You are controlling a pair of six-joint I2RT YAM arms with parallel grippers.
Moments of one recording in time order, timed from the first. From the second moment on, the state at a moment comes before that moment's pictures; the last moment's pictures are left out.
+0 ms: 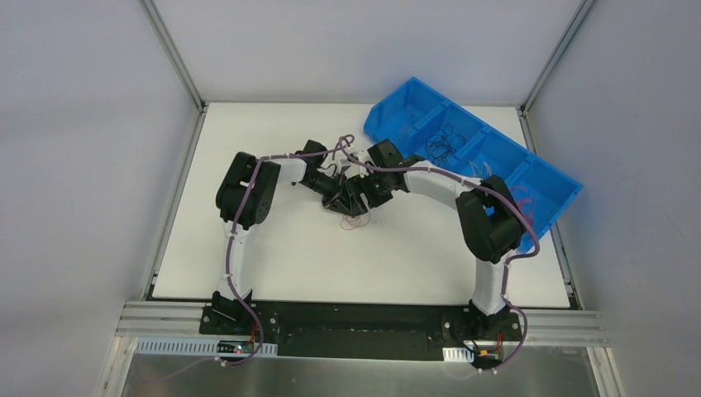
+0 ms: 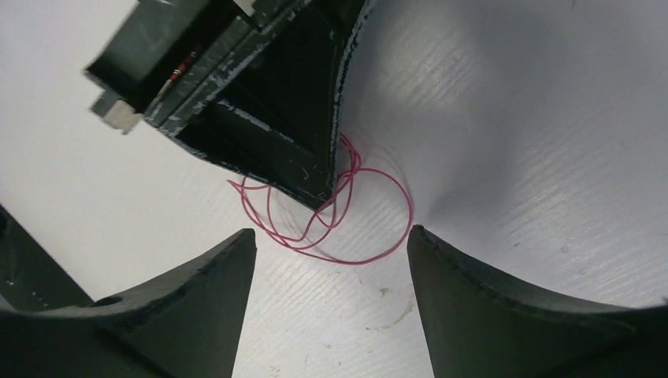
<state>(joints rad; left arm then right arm) -0.37 2.22 1.38 -0.38 1.01 -0.48 0.63 1.93 1.36 -0.48 -0.39 0.06</state>
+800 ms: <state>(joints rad) -0.36 2.19 1.35 -0.37 0.99 -0.48 0.71 2.01 1.41 -0.51 -0.08 -0.02</state>
